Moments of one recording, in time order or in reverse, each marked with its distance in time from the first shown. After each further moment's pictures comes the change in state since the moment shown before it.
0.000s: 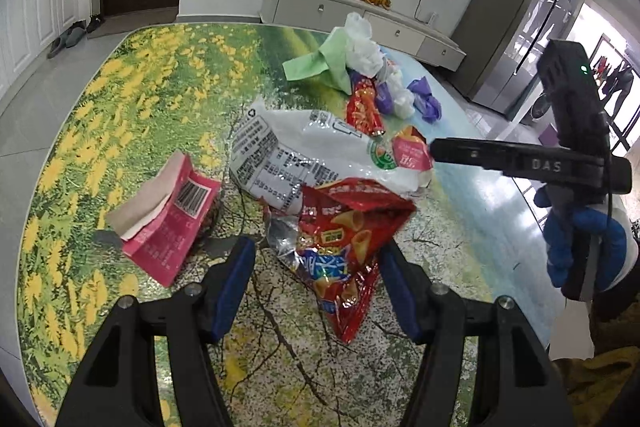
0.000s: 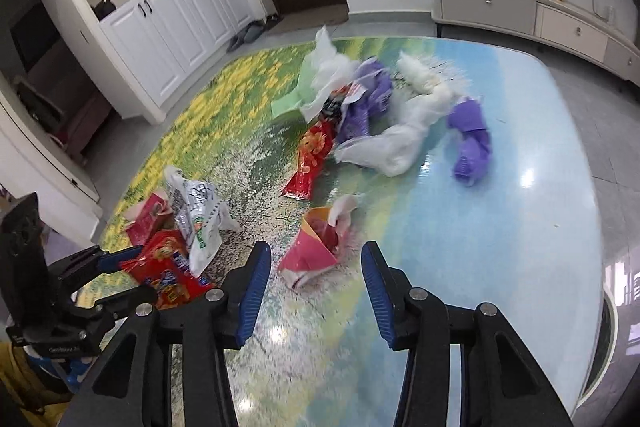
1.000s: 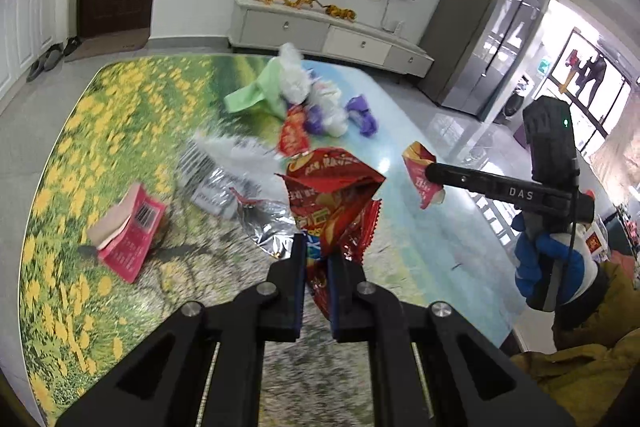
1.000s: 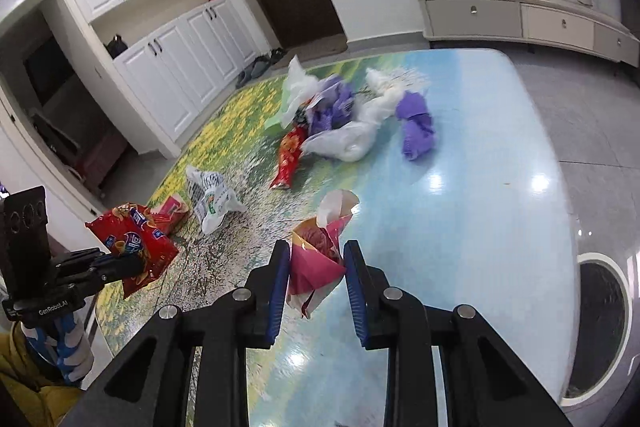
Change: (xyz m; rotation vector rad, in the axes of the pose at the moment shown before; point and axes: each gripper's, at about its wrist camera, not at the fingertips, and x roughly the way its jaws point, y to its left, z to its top) left arm -0.042 -0.055 0.007 0.077 -0.058 -0.085; right arm -0.065 -0.048 -0.052 0.084 -0.159 0.077
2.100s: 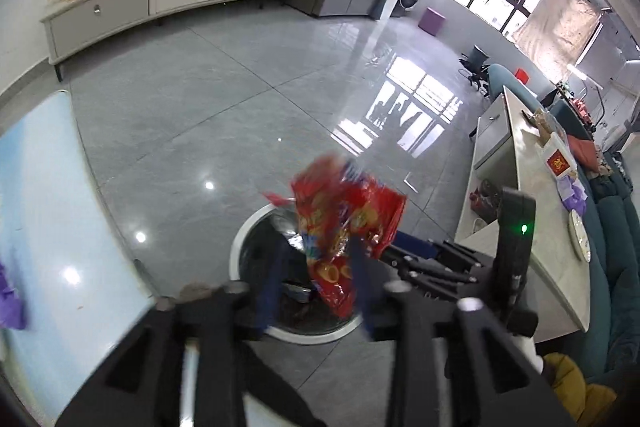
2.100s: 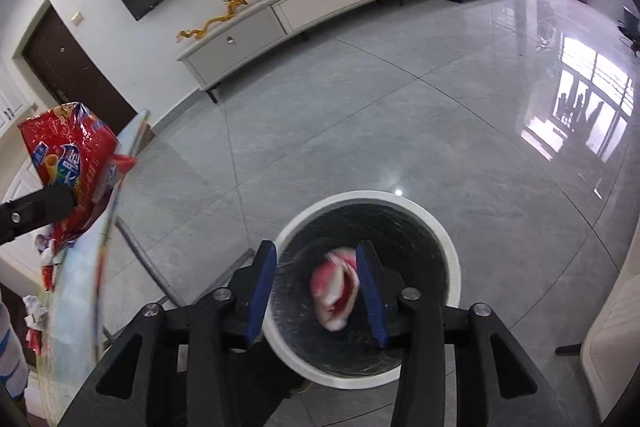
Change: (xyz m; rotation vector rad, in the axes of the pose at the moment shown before) left arm 0.279 -0.322 0.112 0.352 0.301 -0.280; right arm -0.125 -0.288 -0.103 0.544 -0.174 -0.450
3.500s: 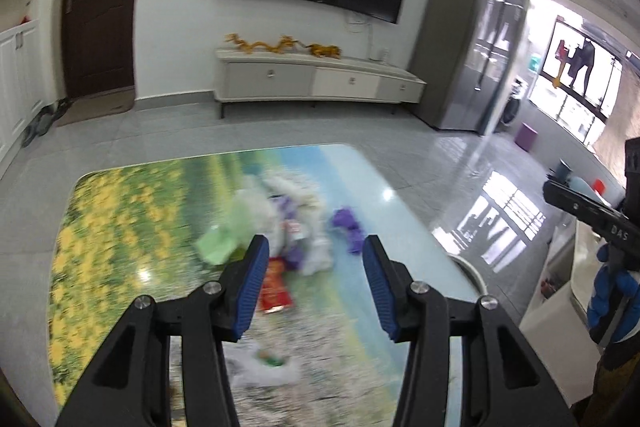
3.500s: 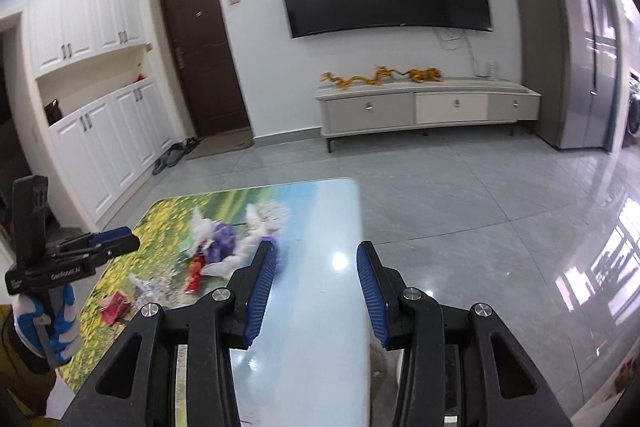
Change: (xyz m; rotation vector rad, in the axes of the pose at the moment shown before) left arm -0.300 0.200 -0.165 -0.249 -0.396 0.366; right arm -0.129 0.276 0.020 -0.480 -0.203 0.196
